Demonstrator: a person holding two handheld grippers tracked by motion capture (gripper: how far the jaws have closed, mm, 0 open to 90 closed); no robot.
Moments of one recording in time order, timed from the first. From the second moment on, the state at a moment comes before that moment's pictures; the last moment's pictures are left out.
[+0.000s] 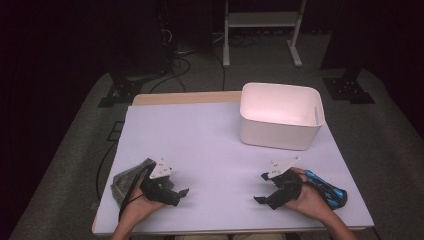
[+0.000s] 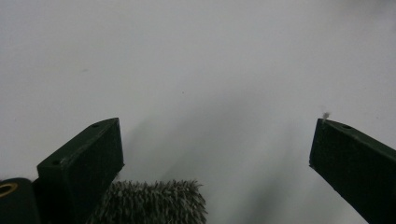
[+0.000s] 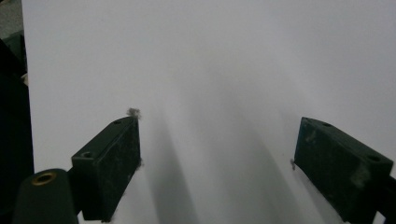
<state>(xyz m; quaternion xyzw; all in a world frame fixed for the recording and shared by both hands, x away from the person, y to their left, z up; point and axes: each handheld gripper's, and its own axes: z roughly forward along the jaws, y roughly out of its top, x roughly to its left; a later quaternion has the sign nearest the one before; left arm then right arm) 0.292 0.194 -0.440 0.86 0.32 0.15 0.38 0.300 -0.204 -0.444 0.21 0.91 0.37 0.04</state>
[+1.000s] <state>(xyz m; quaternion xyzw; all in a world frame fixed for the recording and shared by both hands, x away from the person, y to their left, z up) 0.287 0.196 -0.437 0.85 0.32 0.15 0.38 0.300 -0.222 -0.409 0.20 0.91 0.36 0.03</state>
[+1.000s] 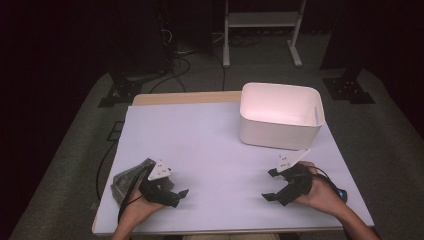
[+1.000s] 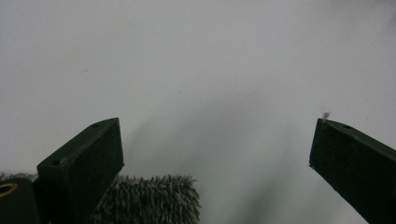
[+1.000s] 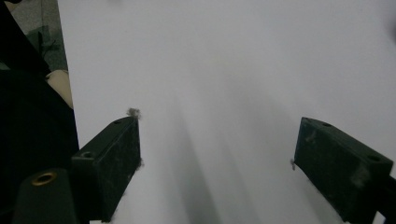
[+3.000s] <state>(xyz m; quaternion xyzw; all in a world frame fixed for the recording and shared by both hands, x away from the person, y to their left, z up) 0.287 0.195 -0.436 0.86 0.32 0.15 0.37 0.290 -0.349 -0.427 0.33 0.90 0.27 0.08</state>
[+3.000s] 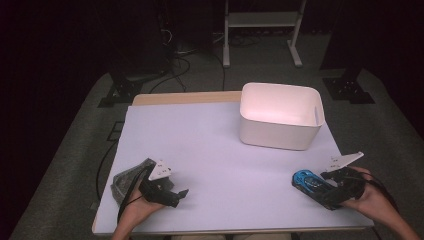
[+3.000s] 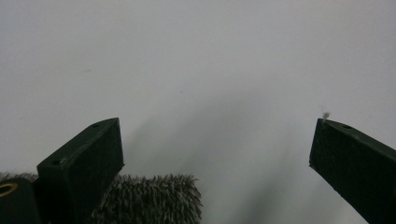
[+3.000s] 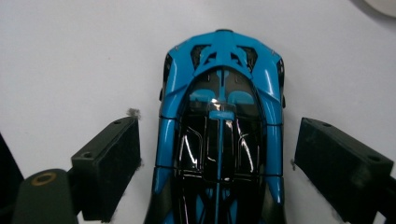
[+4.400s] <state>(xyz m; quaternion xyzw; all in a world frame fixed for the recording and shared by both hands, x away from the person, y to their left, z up) 0.287 0.195 -0.436 0.86 0.32 0.15 0.37 0.286 -0.341 -0.442 0.35 0.90 0.25 0.10</state>
